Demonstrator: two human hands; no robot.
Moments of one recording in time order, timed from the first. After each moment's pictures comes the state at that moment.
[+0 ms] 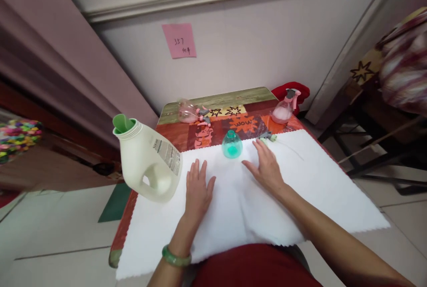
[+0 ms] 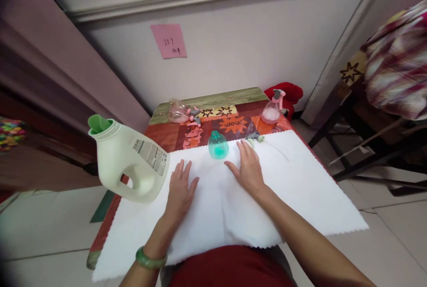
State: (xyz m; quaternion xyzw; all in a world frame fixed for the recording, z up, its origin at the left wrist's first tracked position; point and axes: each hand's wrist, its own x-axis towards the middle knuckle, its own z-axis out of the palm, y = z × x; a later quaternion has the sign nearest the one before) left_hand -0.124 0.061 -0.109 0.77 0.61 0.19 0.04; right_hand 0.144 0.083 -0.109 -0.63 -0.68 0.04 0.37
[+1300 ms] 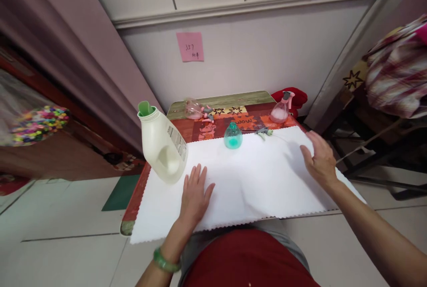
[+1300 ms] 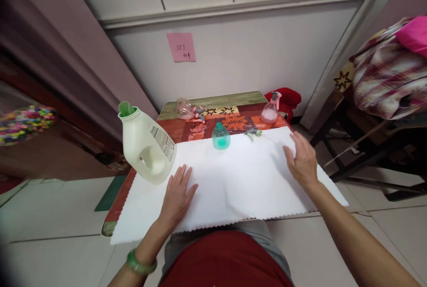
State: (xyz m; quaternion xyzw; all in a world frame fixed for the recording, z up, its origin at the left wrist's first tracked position) left_hand -0.147 -0.001 -0.108 0.79 0.59 0.18 0.01; right_hand 0.307 0.030 -0.102 -0.67 -0.64 -0.14 0.35
